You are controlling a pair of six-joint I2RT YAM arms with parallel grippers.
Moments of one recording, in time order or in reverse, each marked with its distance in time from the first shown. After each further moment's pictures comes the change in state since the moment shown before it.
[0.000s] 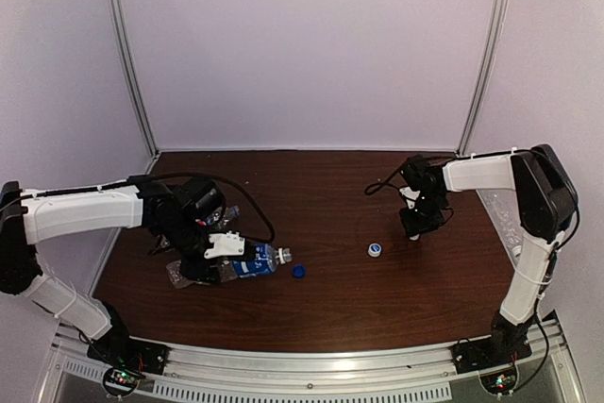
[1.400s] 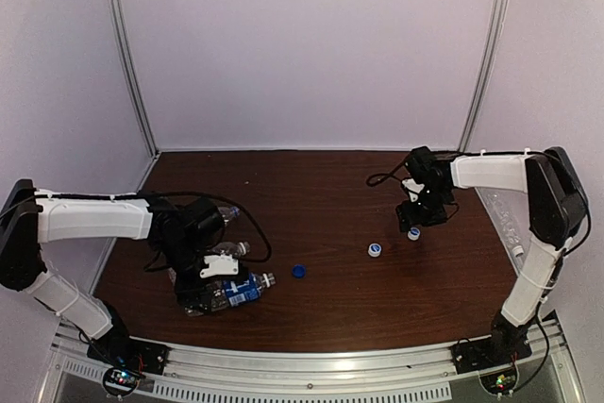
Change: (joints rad) left arm -0.001 0.039 -0.135 -0.042 0.050 -0.129; right arm 0.000 -0.065 0.003 -0.016 -0.026 0.010
